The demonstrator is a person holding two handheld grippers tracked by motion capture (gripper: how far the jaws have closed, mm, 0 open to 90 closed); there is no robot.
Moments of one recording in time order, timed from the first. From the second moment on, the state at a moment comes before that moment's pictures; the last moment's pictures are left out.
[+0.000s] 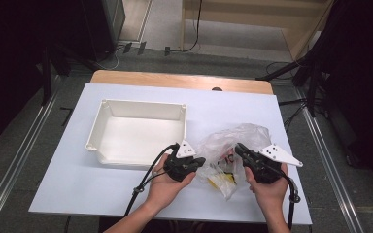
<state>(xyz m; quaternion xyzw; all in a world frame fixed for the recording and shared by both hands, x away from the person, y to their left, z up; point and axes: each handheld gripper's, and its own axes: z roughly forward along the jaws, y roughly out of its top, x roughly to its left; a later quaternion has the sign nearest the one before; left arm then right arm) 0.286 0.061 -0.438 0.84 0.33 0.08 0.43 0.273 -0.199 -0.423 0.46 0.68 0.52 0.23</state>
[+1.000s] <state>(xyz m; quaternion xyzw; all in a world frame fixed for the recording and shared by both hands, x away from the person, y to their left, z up) 0.288 0.050 -0.478 0.86 0.32 0.07 0.39 0.352 -0.227 -0.482 0.56 0.69 0.43 0.14</state>
